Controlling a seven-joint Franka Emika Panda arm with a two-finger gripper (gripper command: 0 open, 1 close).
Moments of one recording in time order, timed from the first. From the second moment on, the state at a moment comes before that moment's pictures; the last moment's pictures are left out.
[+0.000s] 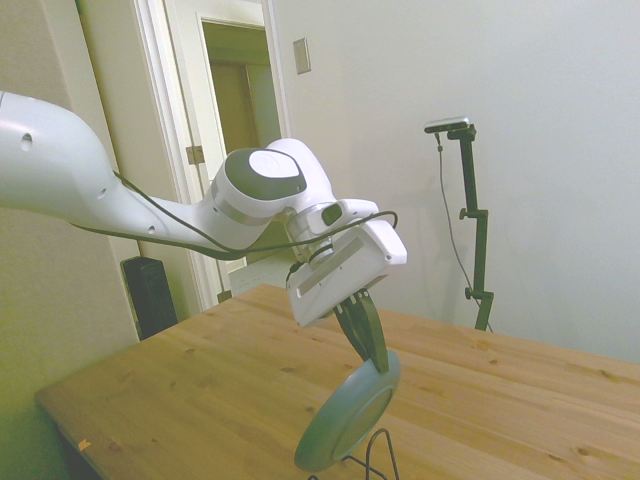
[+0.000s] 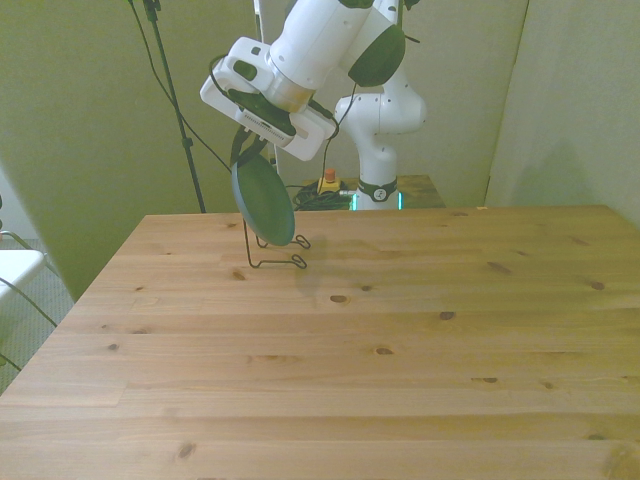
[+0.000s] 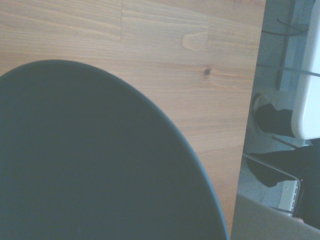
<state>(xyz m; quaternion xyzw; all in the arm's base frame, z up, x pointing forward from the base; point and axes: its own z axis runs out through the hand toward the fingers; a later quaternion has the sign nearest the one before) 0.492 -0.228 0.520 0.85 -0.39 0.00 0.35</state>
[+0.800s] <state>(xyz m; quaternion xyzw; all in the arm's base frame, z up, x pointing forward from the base) 0.511 -0.213 0.489 0.84 -0.38 -0.02 0.38</state>
